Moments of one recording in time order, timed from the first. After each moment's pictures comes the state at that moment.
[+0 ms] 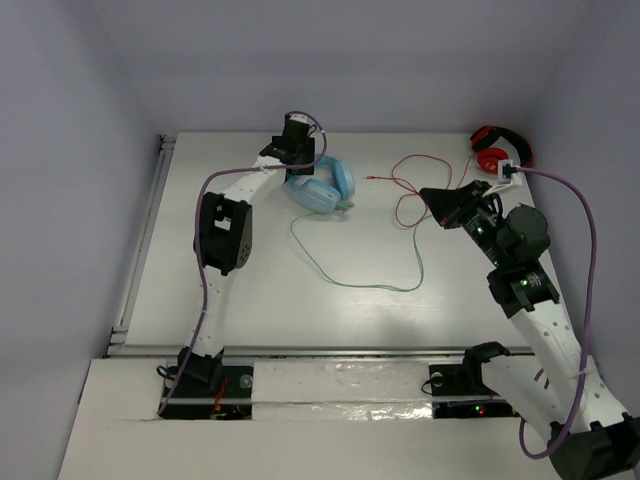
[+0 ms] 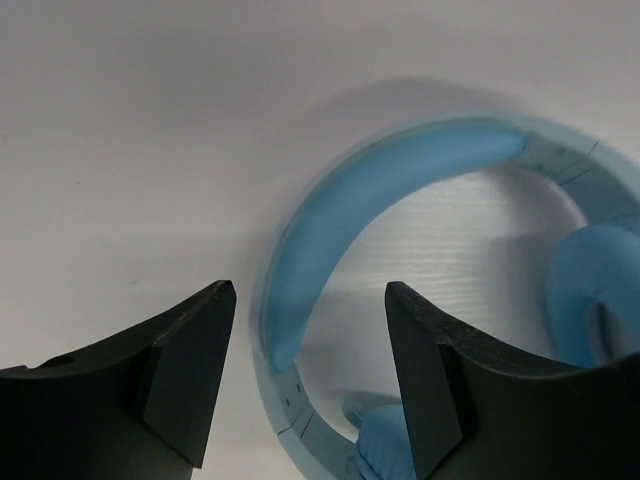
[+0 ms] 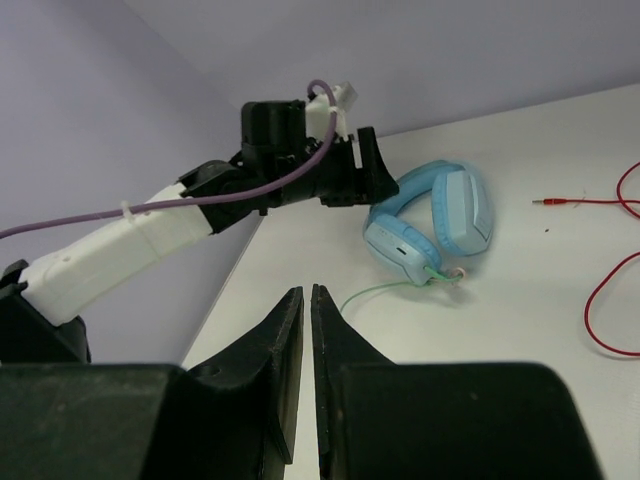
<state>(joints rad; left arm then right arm) -0.39 2.31 1.99 -0.39 -0.27 -0.24 0.24 0.77 0.79 0.09 -0.27 0.67</state>
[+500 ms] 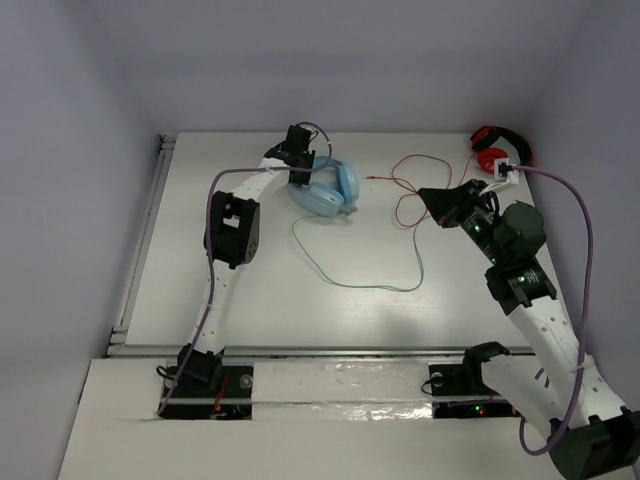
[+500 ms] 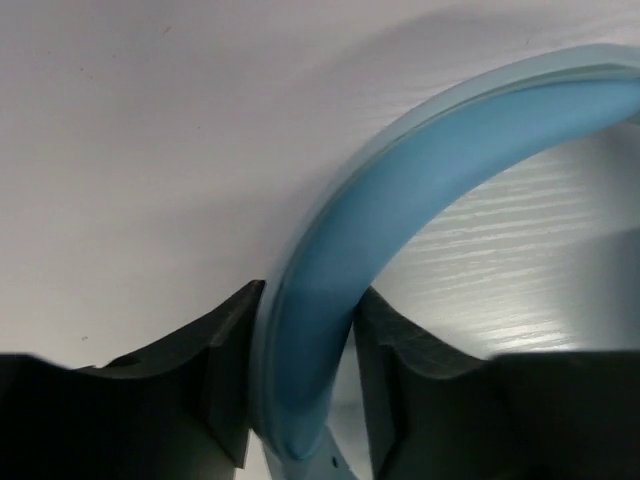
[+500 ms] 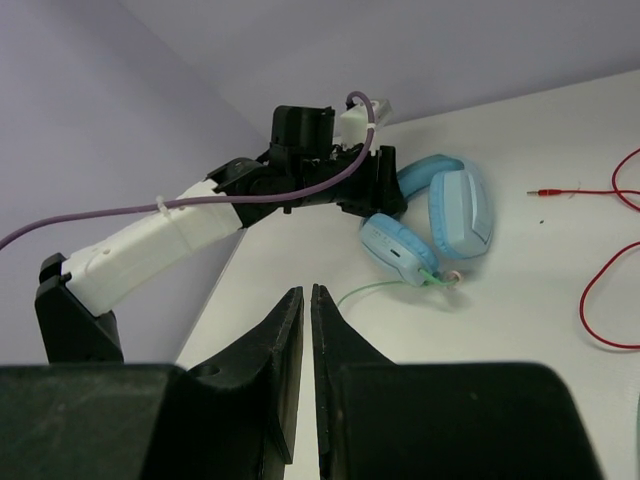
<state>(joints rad) -0.38 2.49 2.14 -0.49 -0.17 -0.07 0.24 0.80 0.79 0.09 -0.27 0.67</state>
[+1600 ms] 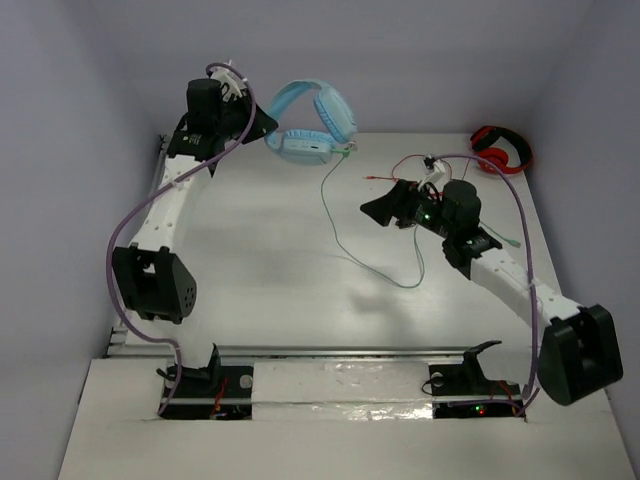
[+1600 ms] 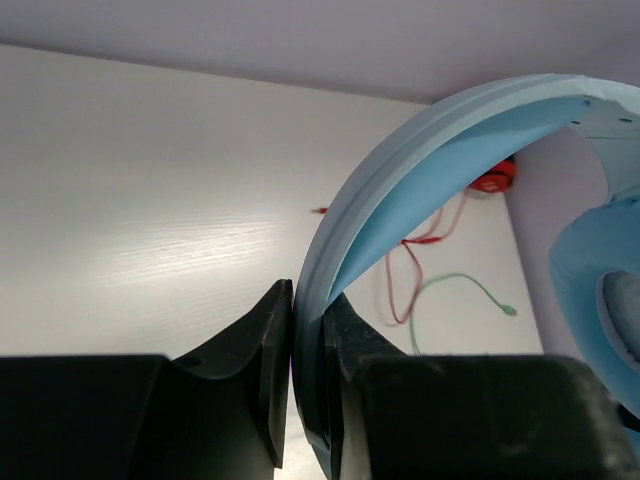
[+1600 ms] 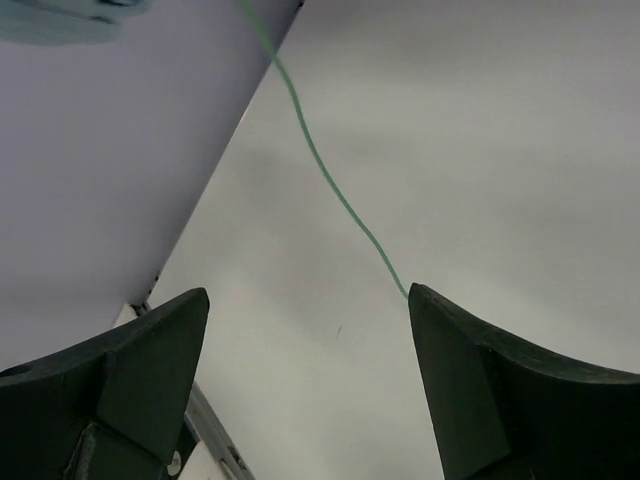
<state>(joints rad) -0.15 1.76 1.77 -0.39 0.35 -0.52 0.36 1.19 0.80 0.22 -0.45 0.62</state>
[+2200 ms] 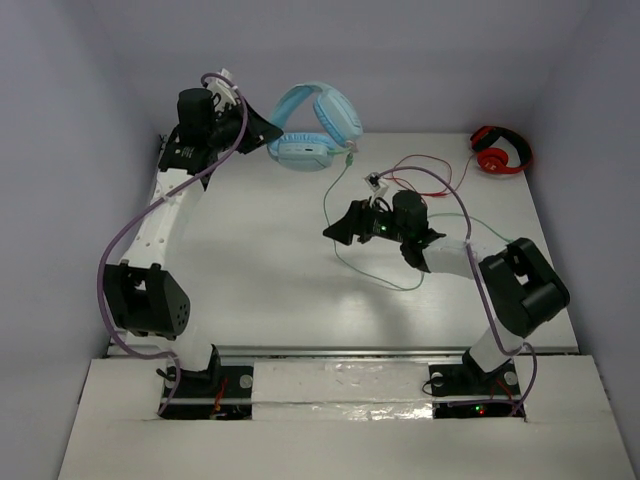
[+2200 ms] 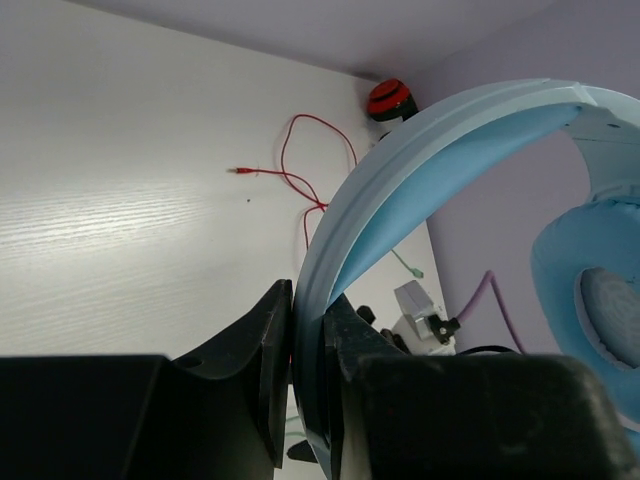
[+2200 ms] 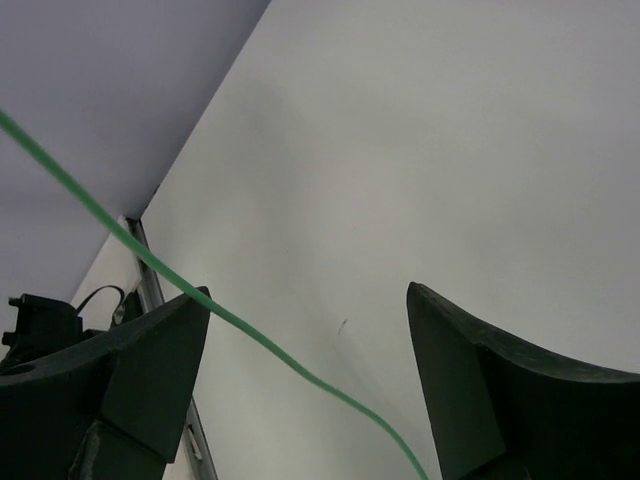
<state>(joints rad) -0.15 1.61 1.62 -0.33 0.52 -0.69 0.52 1.64 0.81 0.61 -0.57 0.59</state>
